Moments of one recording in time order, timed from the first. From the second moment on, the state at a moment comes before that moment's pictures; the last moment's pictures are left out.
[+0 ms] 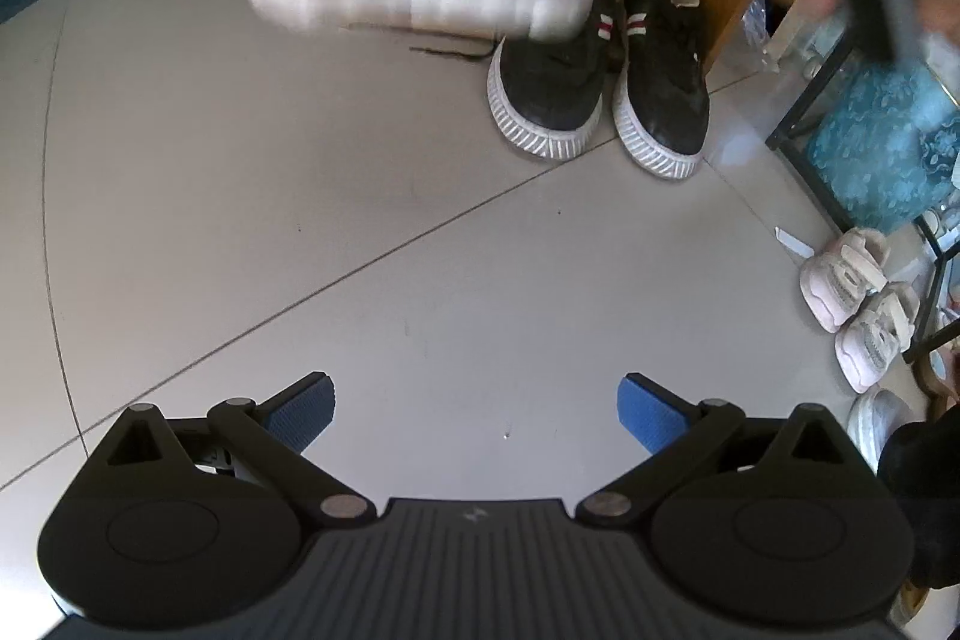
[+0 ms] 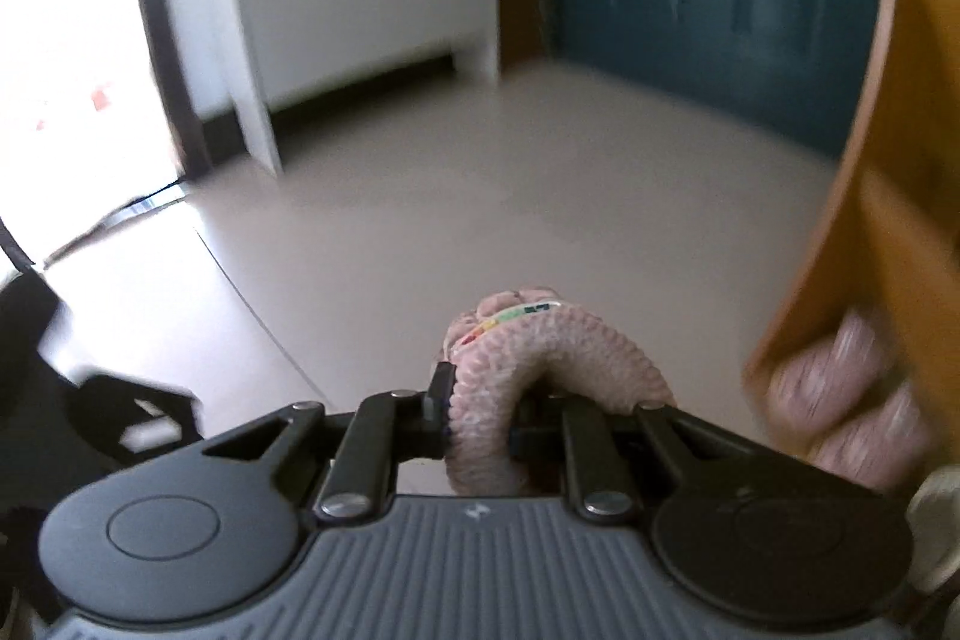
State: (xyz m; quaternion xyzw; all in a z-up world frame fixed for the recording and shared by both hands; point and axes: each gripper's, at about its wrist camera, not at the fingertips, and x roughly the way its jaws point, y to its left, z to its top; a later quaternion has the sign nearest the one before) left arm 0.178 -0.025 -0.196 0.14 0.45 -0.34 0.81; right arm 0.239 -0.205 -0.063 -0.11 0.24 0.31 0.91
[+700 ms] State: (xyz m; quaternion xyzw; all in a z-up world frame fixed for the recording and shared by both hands) left arm 0.226 -0.096 -0.069 0.12 0.35 -0.38 0.85; right arm 0.286 -0.352 0.121 -0.29 0.28 0.16 0.90
